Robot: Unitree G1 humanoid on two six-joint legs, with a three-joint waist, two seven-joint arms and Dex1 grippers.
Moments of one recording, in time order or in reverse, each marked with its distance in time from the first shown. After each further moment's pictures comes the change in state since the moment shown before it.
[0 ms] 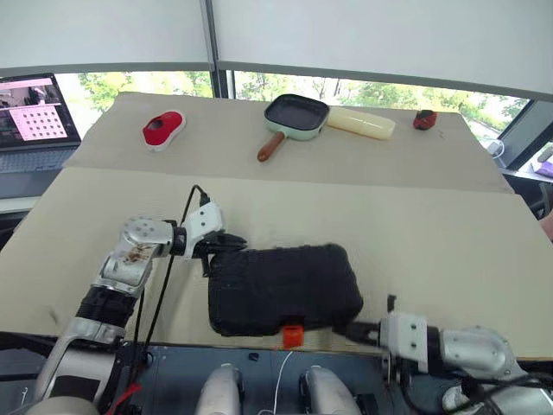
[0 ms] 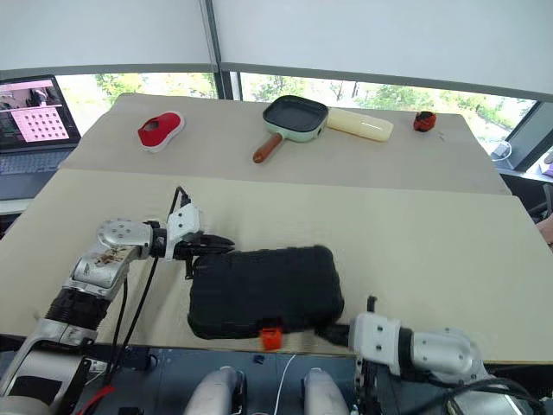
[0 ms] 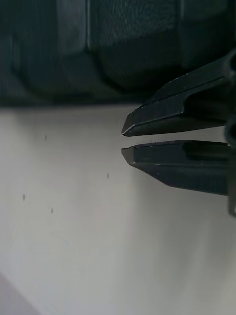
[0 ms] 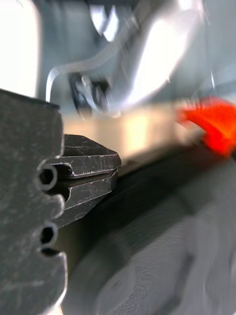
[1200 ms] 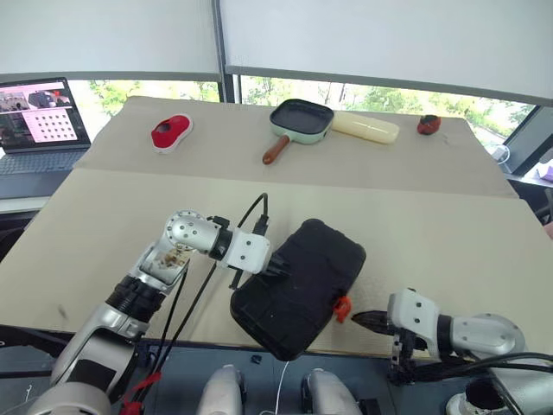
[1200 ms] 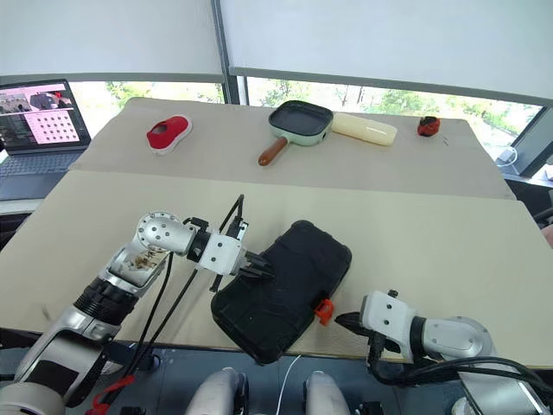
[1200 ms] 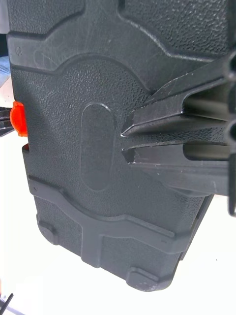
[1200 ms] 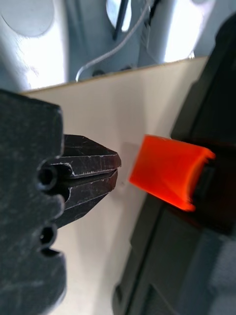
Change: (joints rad) left arm -0.119 -0.089 -0.227 -0.055 0.077 -0.383 -0.092; right arm -0.008 -0.086 0.007 -0.020 -0.004 0.192 0.025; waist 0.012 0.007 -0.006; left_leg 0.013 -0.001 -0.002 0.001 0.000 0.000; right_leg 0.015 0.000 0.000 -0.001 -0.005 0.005
